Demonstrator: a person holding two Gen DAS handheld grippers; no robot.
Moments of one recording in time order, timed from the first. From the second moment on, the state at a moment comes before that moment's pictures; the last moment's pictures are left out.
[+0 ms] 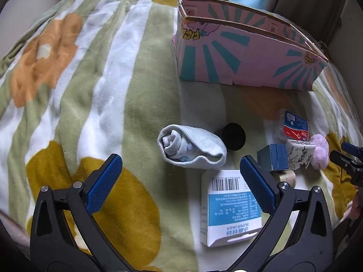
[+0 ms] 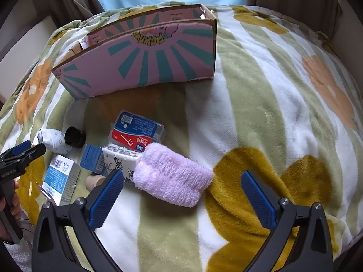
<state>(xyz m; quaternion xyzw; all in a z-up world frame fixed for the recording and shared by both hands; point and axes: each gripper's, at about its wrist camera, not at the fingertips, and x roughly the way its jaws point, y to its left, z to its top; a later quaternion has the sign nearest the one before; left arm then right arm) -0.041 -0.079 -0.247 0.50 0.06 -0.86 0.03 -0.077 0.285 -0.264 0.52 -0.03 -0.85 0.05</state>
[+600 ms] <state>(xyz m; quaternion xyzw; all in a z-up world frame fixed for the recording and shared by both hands) -0.061 -0.085 -0.268 0.50 0.07 -0.86 0.02 -0.085 0.291 -0.299 0.54 -0.09 -0.83 0.07</state>
